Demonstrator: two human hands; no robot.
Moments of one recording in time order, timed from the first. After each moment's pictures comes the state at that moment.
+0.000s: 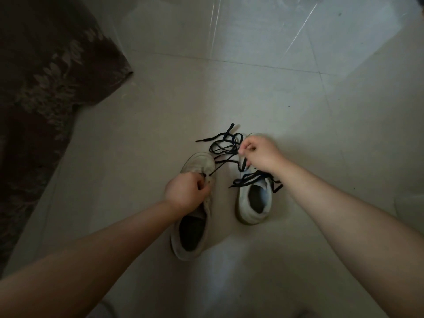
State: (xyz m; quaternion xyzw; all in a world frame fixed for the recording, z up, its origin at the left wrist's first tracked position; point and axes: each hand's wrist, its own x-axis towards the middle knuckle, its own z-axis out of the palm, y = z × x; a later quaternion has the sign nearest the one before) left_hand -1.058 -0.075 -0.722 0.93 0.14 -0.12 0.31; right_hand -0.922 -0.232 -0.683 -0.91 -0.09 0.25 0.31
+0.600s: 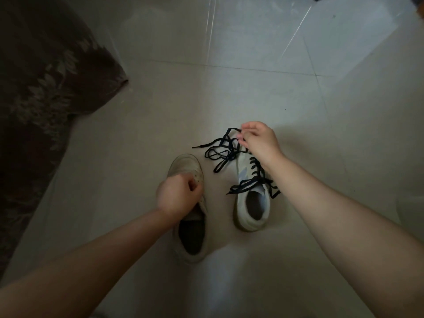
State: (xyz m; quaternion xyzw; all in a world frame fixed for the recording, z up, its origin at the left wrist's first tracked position) left_hand -1.055 -0.069 -0.713 0.93 0.20 -0.07 0.30; right_hand -0.901 -0.218 -0.677 -0.82 0.05 0.19 0.54
